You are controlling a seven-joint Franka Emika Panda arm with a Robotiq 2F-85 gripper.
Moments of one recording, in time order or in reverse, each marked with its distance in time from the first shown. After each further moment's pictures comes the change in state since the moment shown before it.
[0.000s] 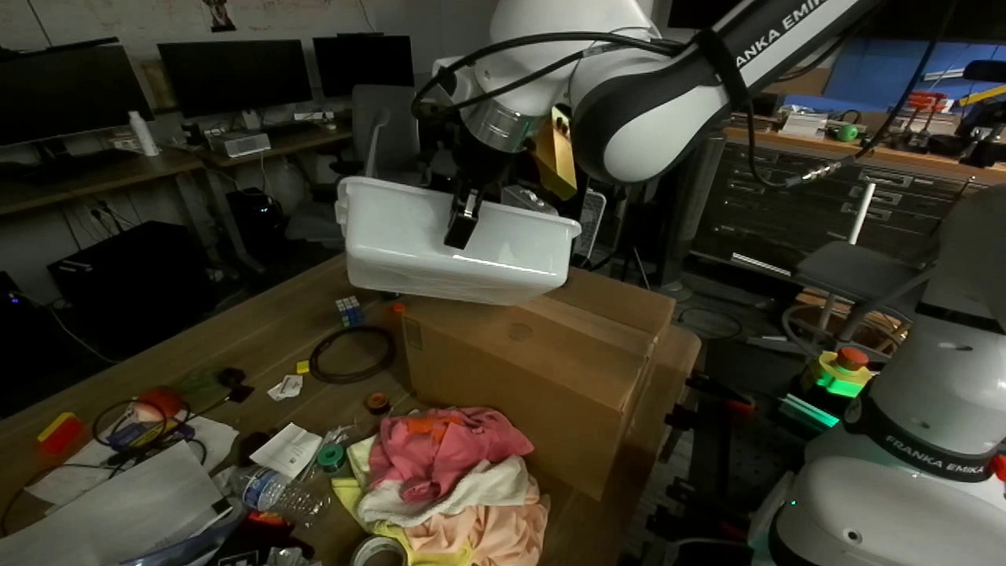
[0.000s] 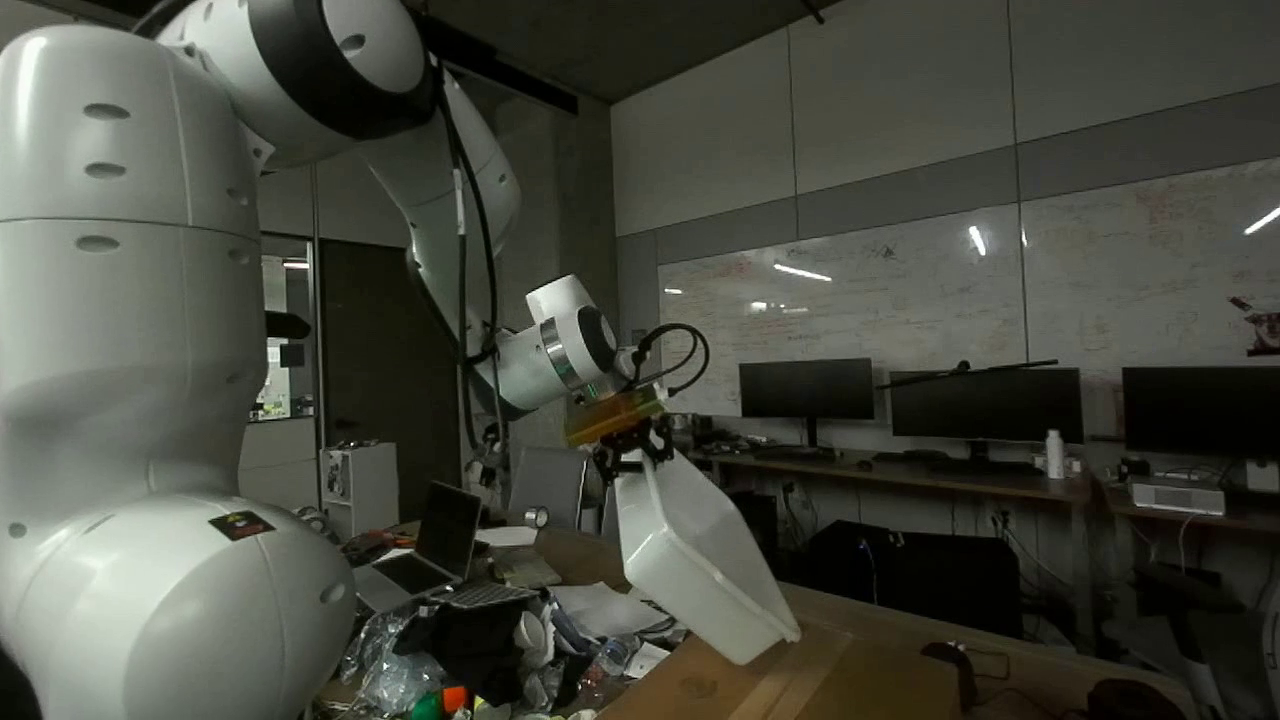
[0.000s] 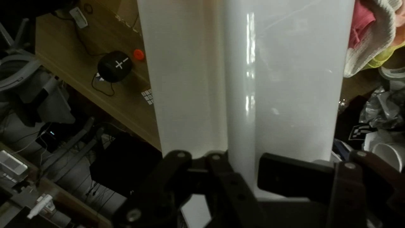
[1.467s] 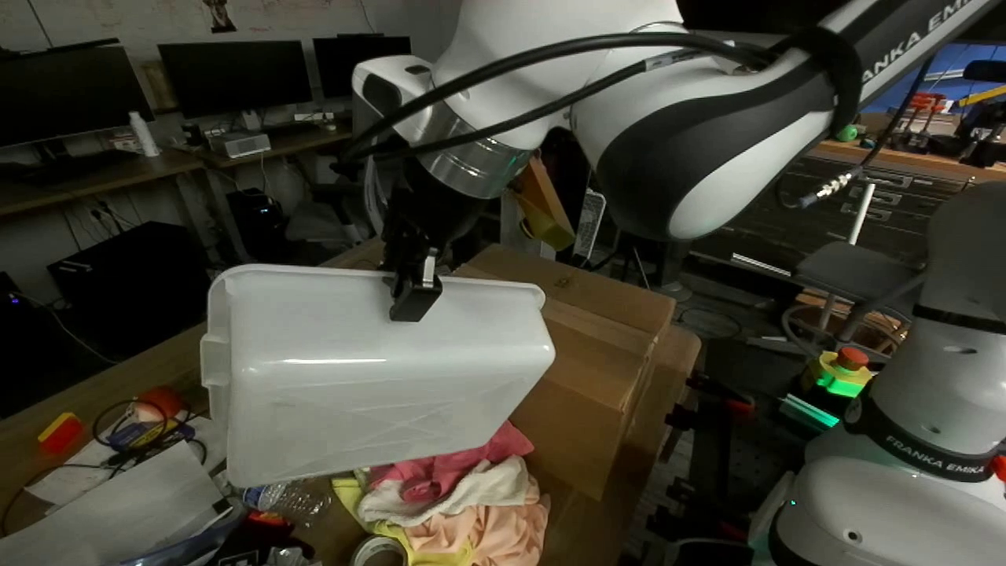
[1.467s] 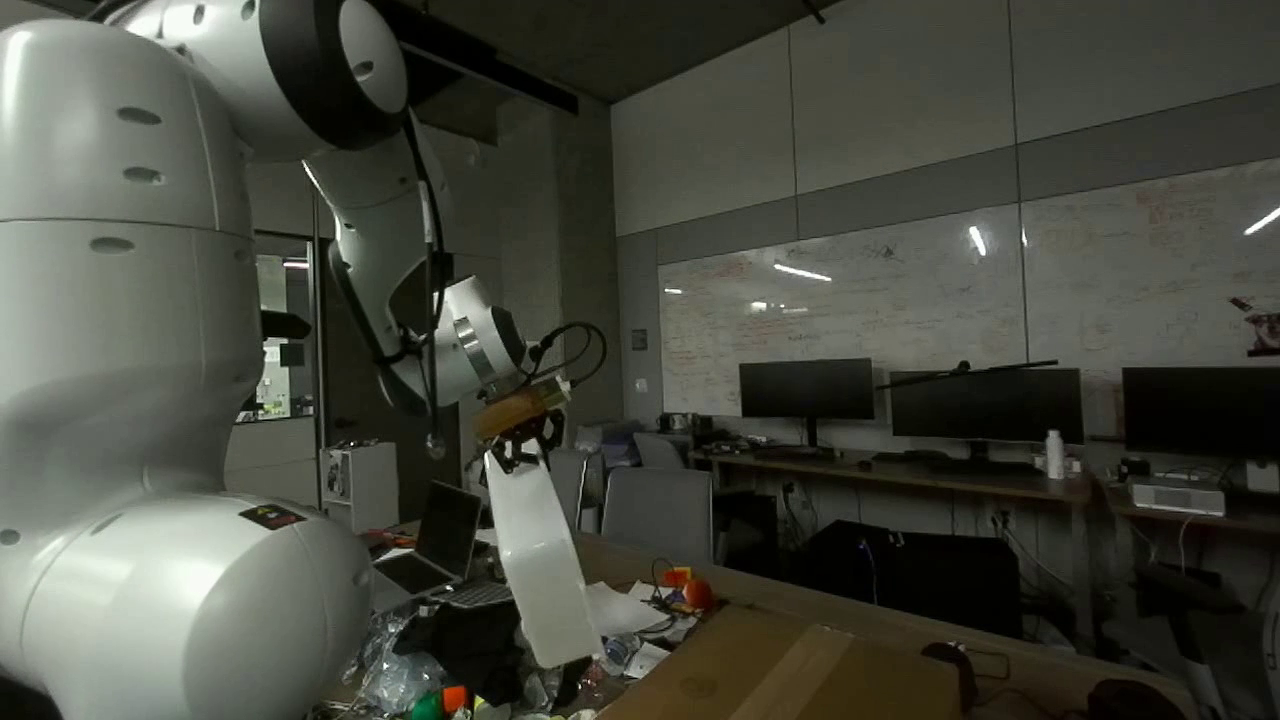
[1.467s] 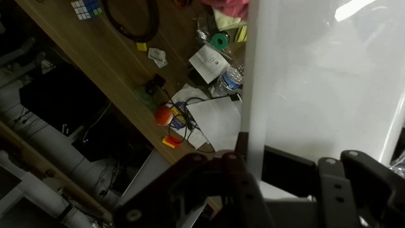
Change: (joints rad) arm 0.148 -0.018 0.156 0.001 -0.018 0.020 0.013
